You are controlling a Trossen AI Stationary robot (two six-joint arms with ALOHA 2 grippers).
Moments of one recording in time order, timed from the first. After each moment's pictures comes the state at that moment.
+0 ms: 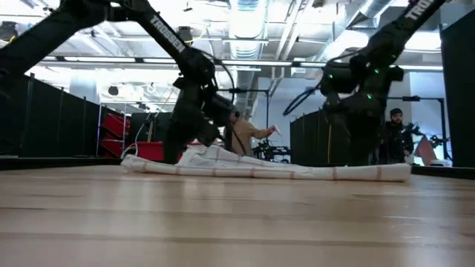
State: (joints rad) left arm 0.52 2.14 1.52 -1.17 0.28 0.14; right arm -0.50 1.49 0.67 -0.50 -0.31 0.06
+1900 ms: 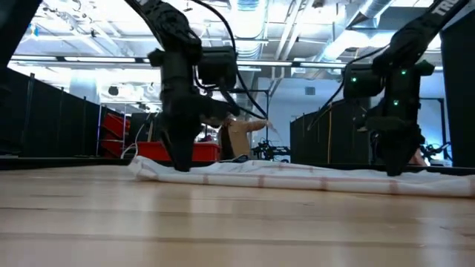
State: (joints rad) left arm 0.11 1.86 1.13 -0.69 0.14 -0.40; right arm -0.52 1.38 0.57 -0.64 -0.05 0.29
